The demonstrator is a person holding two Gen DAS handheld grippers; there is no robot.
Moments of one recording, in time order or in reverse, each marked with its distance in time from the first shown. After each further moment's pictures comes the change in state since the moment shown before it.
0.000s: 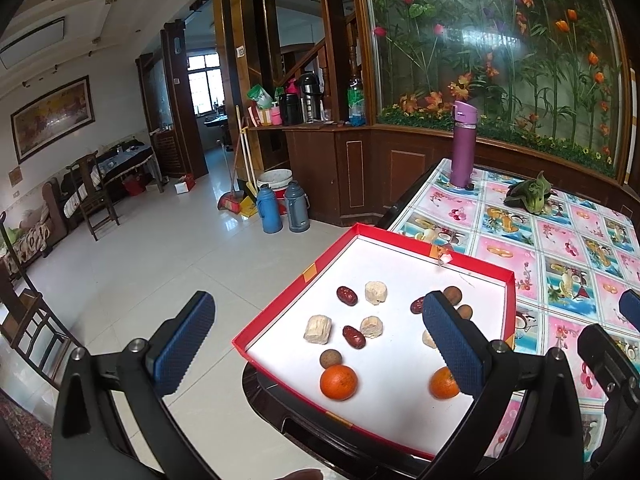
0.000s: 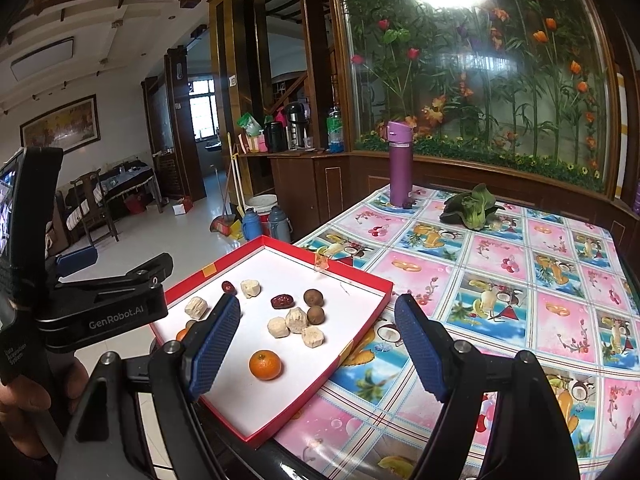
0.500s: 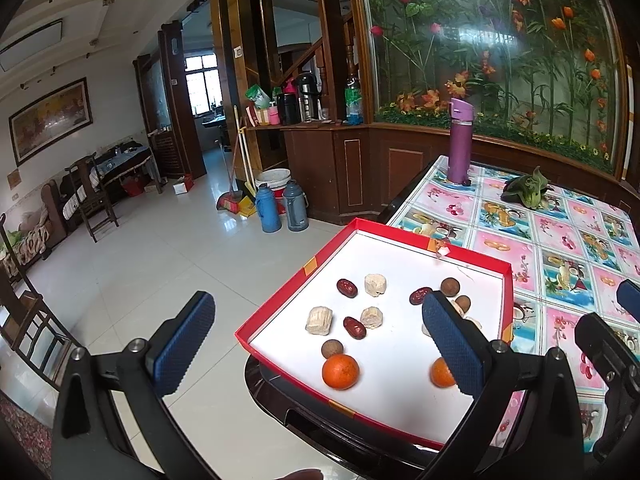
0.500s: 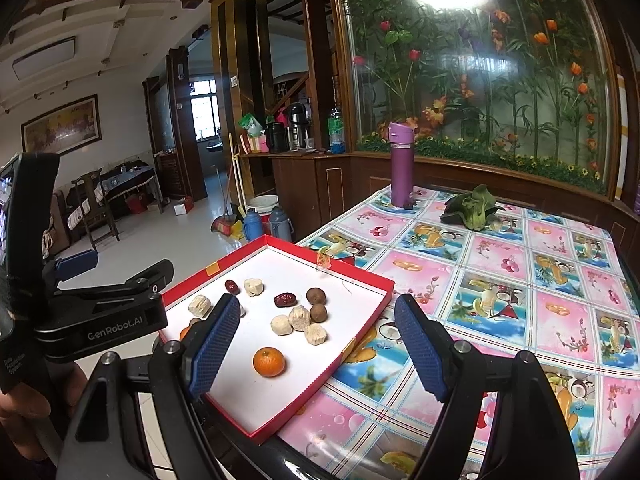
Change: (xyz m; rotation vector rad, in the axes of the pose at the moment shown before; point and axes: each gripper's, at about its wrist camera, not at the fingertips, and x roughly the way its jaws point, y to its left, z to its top) left arm -0.006 0.001 -0.004 0.009 0.003 -0.009; right arm -0.003 0.003 -0.001 -0.003 -0.008 0.003
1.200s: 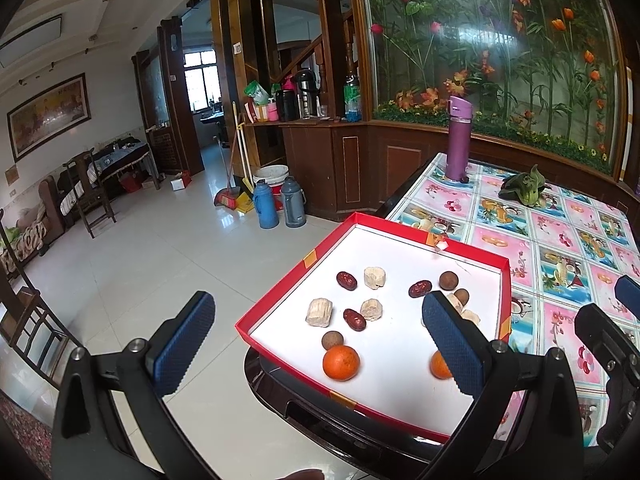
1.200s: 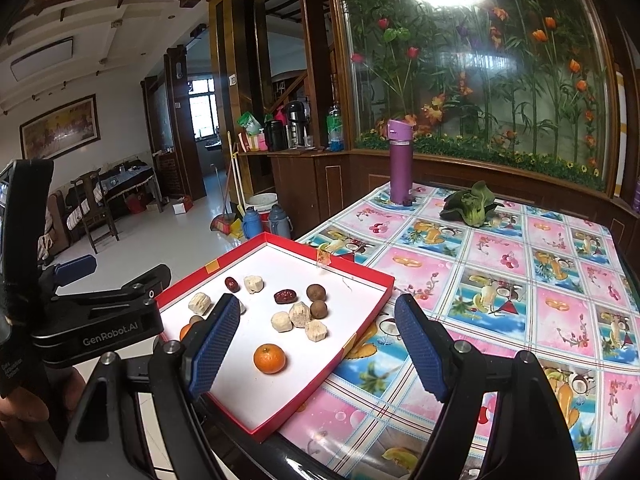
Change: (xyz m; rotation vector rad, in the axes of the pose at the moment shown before) left arm -0.001 -0.001 0.000 -0.003 0.004 -0.004; right arm -0.002 -0.004 -0.003 0.005 0.012 0.003
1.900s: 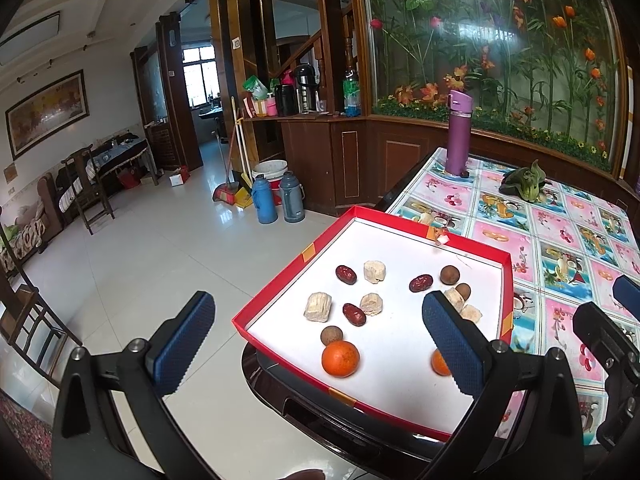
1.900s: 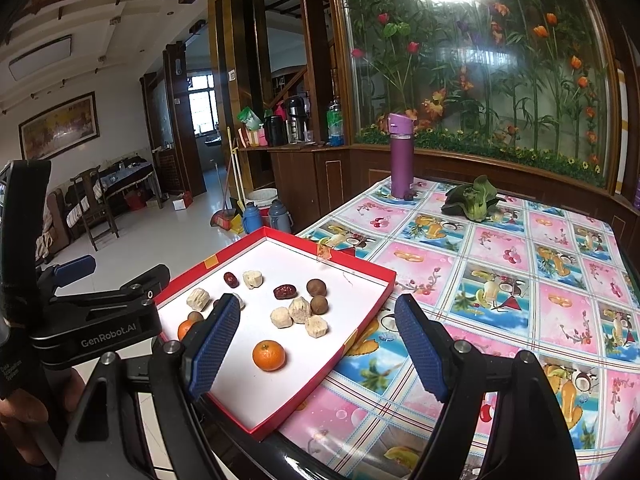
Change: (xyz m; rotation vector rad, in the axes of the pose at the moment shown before) left arm -0.007 -0.002 -0.007 0.002 0.008 -0.002; right arm 0.006 0.000 -0.003 -0.003 0.014 0.002
